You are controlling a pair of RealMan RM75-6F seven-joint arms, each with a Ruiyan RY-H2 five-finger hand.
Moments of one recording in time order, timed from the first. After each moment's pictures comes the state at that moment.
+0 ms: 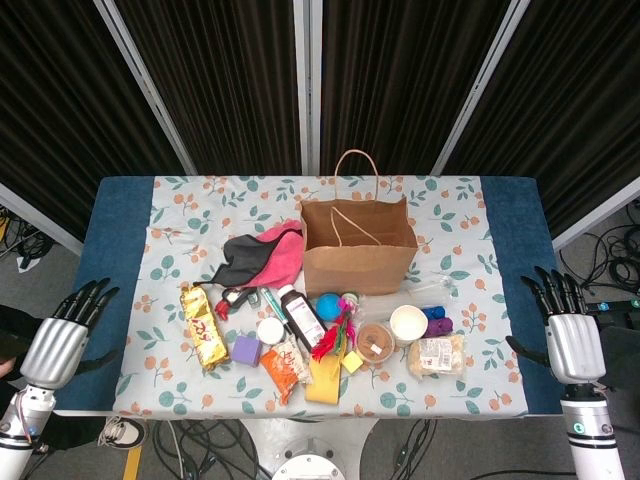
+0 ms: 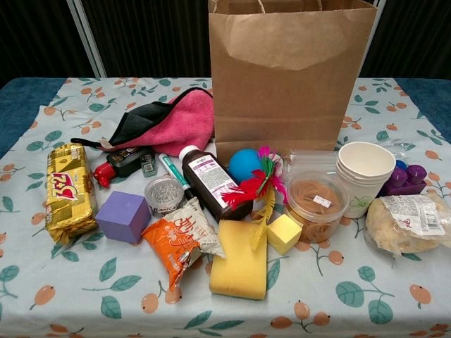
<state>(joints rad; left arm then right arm) -0.17 -1.27 0.02 -1.33 1.67 1.56 -0.12 0.13 -1.24 0.11 -1.57 -1.52 1.51 -0.01</state>
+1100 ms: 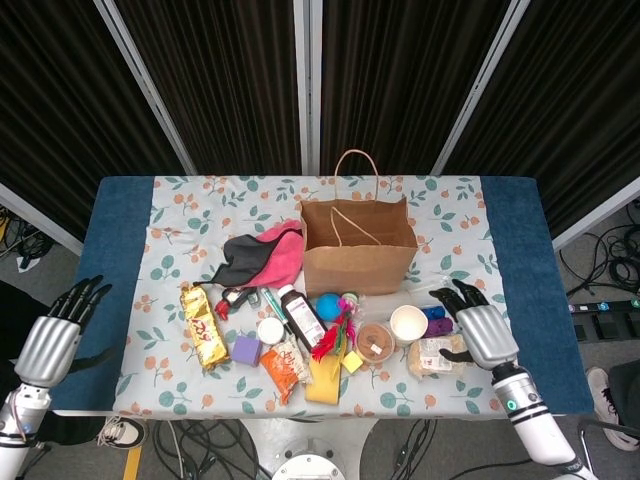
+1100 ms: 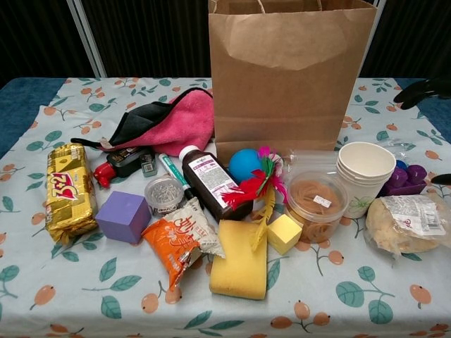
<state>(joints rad) -0.17 -1.28 0.01 -1.28 1.66 1.57 -0.20 0.34 -1.24 0.10 -1.81 -1.37 1.12 -0.29</state>
